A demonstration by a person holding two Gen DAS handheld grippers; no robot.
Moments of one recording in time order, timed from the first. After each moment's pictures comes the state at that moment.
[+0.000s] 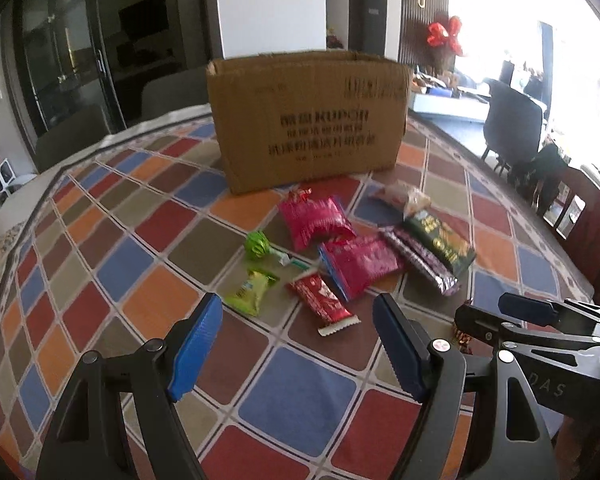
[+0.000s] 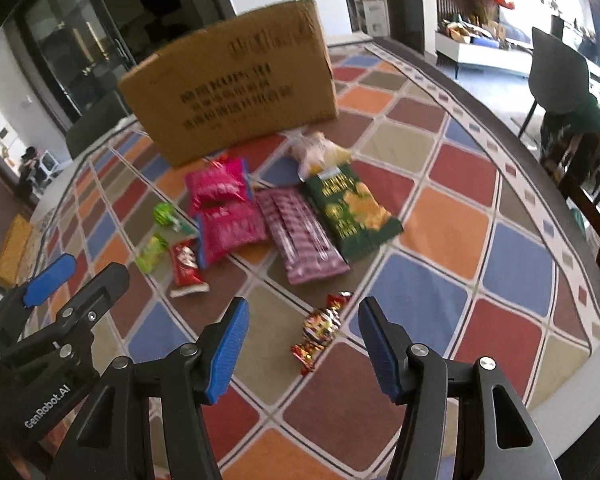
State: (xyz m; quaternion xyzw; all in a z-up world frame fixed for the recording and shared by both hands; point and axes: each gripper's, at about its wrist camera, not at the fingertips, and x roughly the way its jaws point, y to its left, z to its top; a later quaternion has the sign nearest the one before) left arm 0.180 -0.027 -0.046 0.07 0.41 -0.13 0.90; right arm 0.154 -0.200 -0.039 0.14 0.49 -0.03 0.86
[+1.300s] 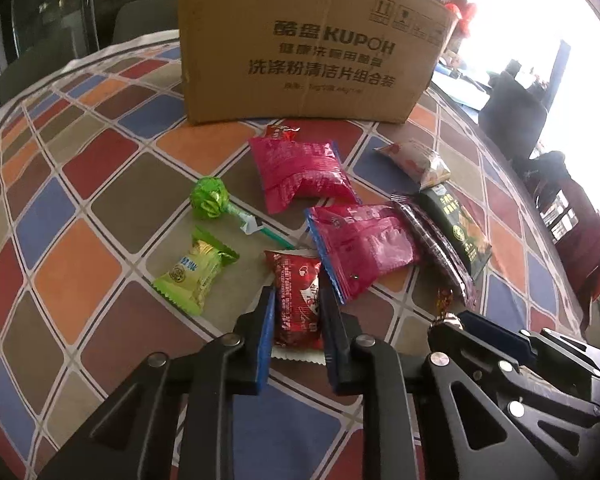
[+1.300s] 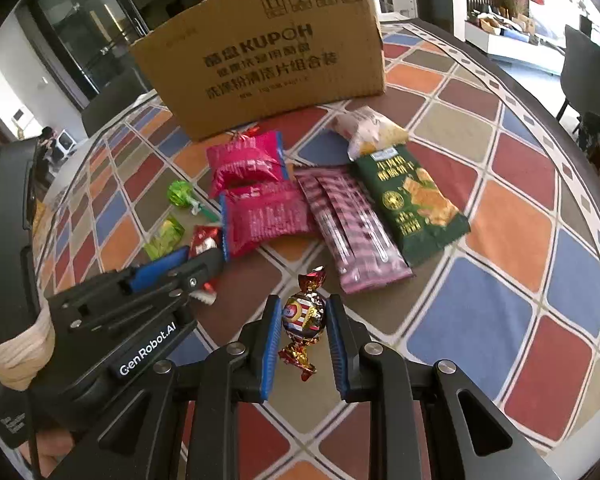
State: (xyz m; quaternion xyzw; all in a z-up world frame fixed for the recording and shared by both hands) left arm 0.236 -0.032 -0.102 -0.01 0.50 -0.17 0.85; right arm 0.182 -0.173 -0.059 0.13 0.50 0.02 0.85
